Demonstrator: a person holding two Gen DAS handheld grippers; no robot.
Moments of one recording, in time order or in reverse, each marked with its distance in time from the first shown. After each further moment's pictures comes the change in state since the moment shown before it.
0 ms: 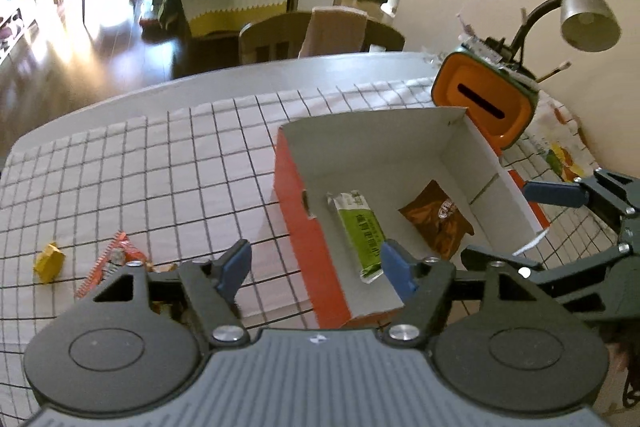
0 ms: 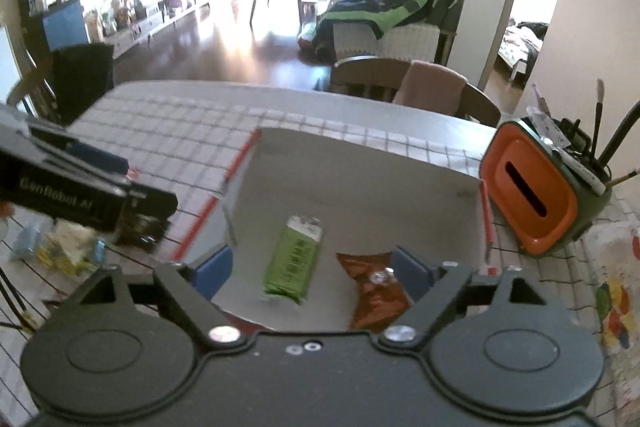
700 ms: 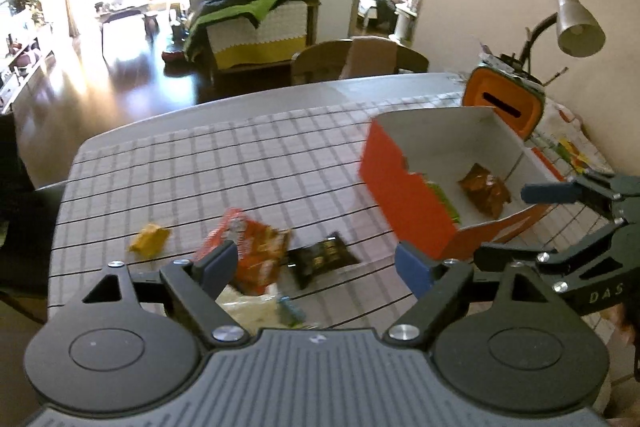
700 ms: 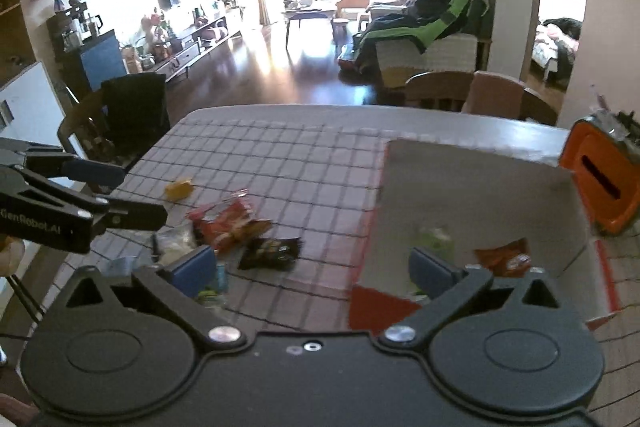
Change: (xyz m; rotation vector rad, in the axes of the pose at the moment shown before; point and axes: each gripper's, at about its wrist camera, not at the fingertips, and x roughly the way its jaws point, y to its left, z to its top) left arm -0.087 0.110 -0.076 0.031 -0.113 0.041; right arm -0.007 0.109 -0.012 0.073 -0.060 0.137
